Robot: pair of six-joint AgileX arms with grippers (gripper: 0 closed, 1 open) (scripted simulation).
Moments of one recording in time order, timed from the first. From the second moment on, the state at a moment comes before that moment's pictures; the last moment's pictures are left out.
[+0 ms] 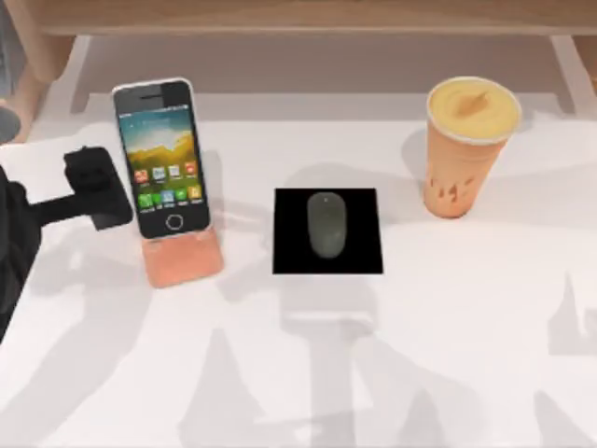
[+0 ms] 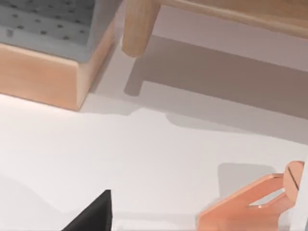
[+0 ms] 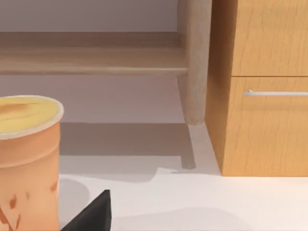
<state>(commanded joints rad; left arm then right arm) -0.46 0.88 0.49 -0.03 -0.51 -0.38 0.00 0.00 0.00 0.00 0.00 0.00</state>
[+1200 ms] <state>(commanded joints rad) 0.00 0.00 0.00 0.00 0.00 0.00 0.00 0.01 0.00 0.01 0.00 0.00</state>
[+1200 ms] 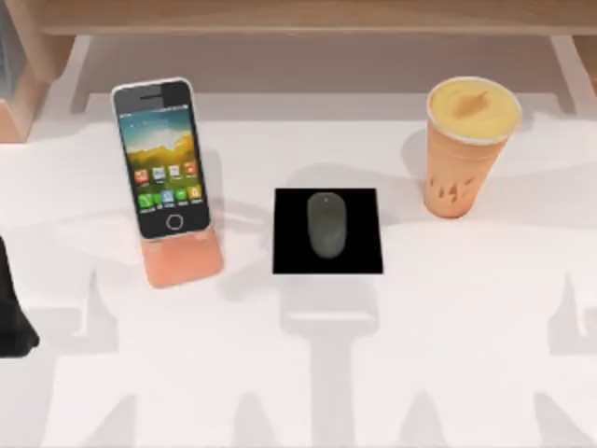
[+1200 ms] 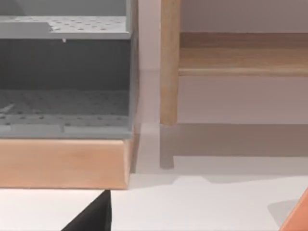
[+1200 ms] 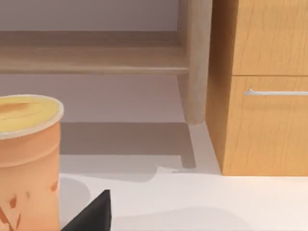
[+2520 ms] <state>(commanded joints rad) 0.00 0.00 0.00 0.00 0.00 0.00 0.49 1.73 0.38 1.14 0.41 0.00</state>
